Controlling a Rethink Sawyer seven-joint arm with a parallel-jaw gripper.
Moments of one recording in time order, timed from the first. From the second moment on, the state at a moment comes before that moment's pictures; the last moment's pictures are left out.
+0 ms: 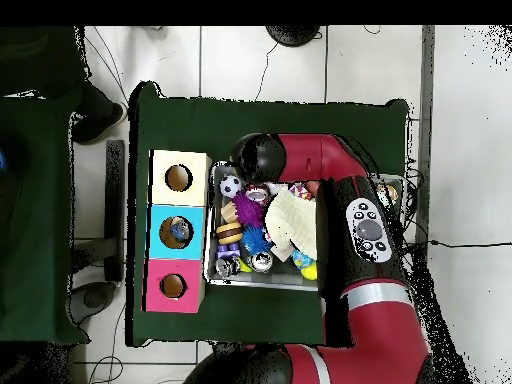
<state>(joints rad) -0.35 -0.44 0.28 1.22 -0.36 0.79 0.58</state>
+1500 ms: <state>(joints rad) -0.35 -0.41 0.29 1.17 -0.36 1.08 0.58</state>
